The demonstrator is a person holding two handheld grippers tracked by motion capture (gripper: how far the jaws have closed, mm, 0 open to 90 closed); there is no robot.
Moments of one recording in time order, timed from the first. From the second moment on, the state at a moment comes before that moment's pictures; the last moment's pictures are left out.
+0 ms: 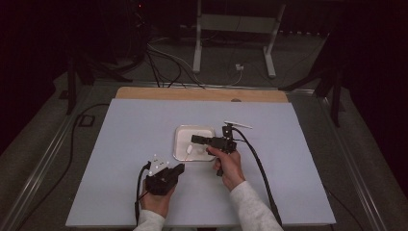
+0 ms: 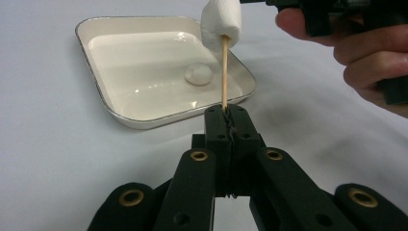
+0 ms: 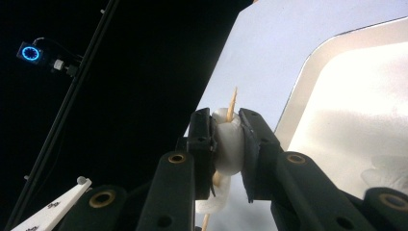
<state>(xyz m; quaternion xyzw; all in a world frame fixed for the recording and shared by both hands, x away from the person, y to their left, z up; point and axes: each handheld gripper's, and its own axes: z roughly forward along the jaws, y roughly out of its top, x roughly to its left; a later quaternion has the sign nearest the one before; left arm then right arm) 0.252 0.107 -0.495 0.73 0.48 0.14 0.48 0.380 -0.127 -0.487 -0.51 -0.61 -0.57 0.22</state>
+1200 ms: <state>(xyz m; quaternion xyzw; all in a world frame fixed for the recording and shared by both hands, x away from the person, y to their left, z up) 0.246 0.112 -0.494 0.75 0.47 0.15 0.44 0.385 -0.129 -0.492 -0.53 -0.60 -0.56 0.22</state>
